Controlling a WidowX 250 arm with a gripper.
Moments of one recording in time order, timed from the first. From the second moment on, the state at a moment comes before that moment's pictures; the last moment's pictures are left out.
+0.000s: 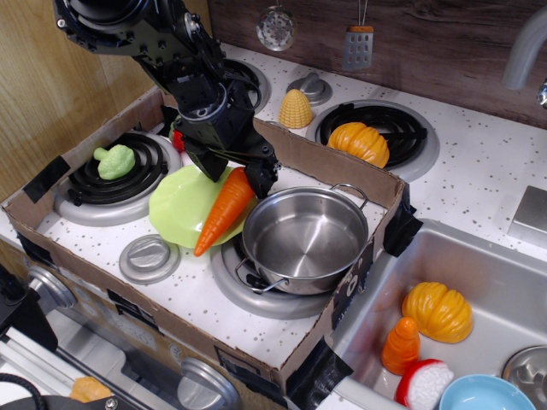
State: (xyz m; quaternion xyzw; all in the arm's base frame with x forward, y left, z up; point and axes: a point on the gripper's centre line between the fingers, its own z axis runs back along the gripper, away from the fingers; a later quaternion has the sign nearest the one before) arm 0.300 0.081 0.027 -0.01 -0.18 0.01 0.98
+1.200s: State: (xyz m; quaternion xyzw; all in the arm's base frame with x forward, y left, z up) arm 0.276 0.033 0.191 0.21 -0.10 0.07 0.97
